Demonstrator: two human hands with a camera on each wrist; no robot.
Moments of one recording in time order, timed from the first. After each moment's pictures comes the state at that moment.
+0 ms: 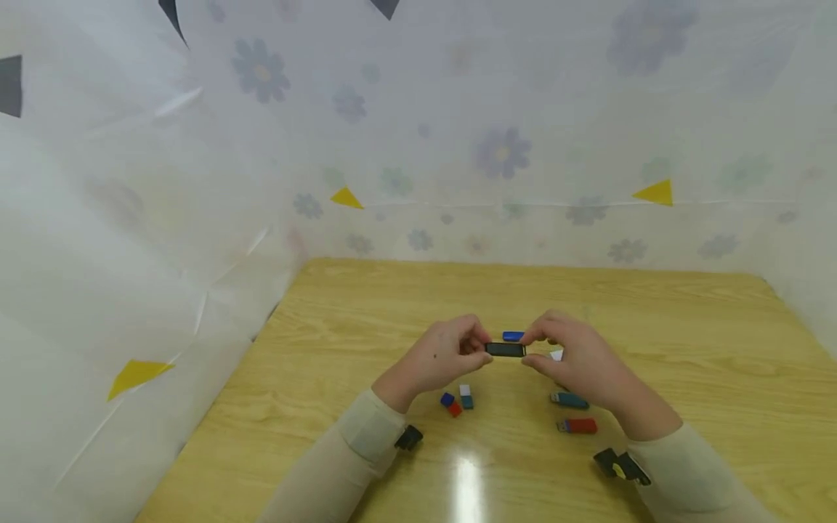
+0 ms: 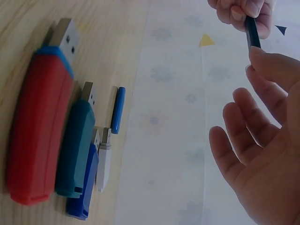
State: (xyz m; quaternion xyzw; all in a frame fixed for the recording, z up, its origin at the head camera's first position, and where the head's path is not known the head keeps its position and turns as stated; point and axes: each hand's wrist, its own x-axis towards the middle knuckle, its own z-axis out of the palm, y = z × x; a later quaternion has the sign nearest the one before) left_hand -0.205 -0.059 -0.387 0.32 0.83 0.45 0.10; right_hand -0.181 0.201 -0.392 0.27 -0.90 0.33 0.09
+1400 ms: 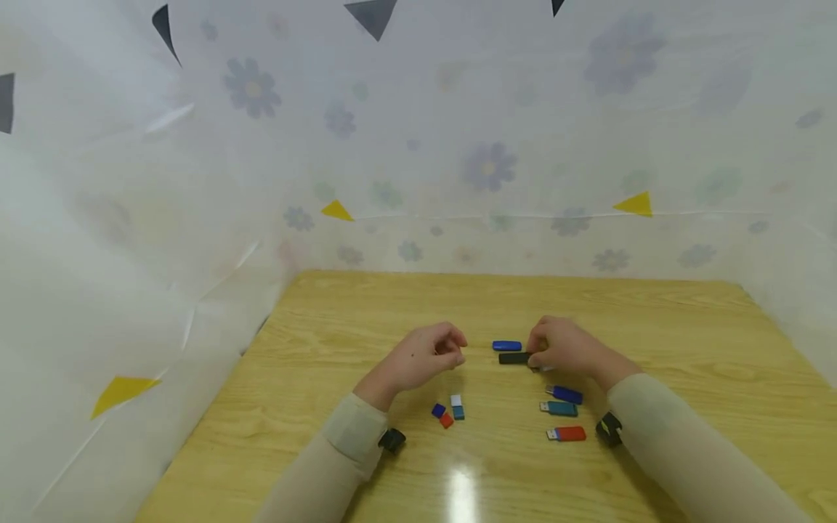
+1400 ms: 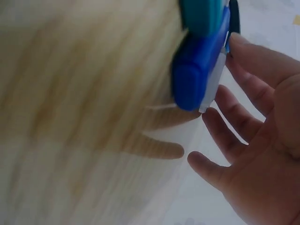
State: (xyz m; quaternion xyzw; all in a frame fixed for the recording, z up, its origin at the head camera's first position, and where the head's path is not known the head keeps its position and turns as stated) left_hand -0.228 -0.078 -0.406 0.29 0.84 0.44 0.14; right_hand -0.250 0.238 -0.427 0.22 -0.93 0.27 -0.10
